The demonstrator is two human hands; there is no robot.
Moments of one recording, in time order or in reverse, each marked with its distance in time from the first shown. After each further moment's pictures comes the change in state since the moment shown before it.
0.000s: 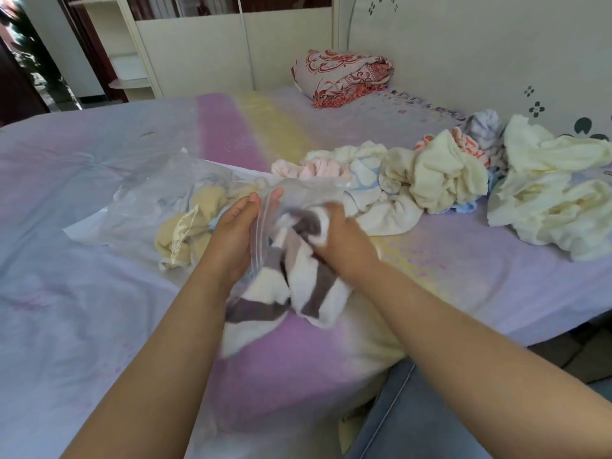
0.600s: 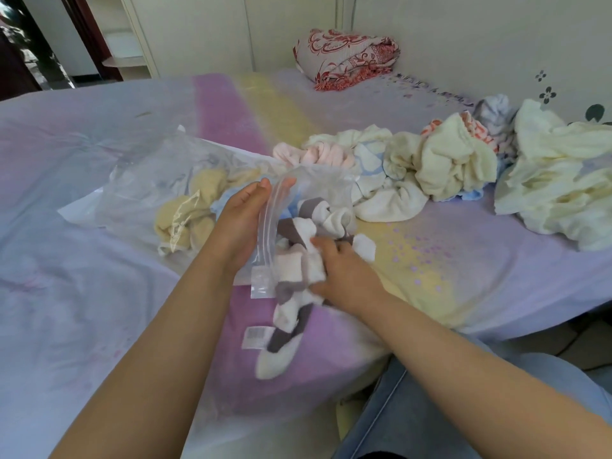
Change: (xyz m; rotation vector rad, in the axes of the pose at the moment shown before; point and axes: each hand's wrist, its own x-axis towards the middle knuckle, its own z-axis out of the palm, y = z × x) left_hand -0.001 -0.003 0.000 0.079 -0.078 0.021; right_hand -0.048 0.015 0.036 -0.120 -0.179 -0.055
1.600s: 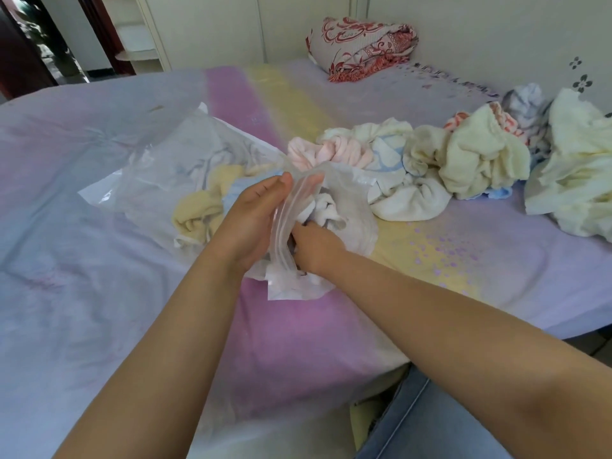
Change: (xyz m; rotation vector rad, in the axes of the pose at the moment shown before) left_hand -0.011 0.025 0.003 -0.010 -0.057 -0.005; right_hand 0.091 -0.044 0.028 -0.088 -0.048 -0.093
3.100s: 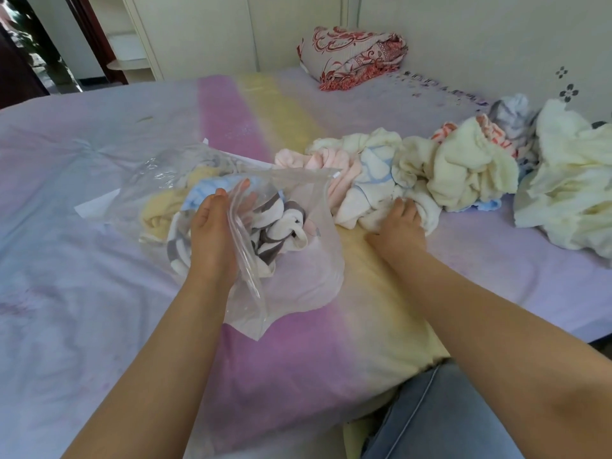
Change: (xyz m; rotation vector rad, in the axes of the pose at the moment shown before) left_hand 0.028 -0.035 -0.022 -0.097 0.507 0.061; right_hand 0.004 0.158 -0.037 -0.047 0.301 0.568
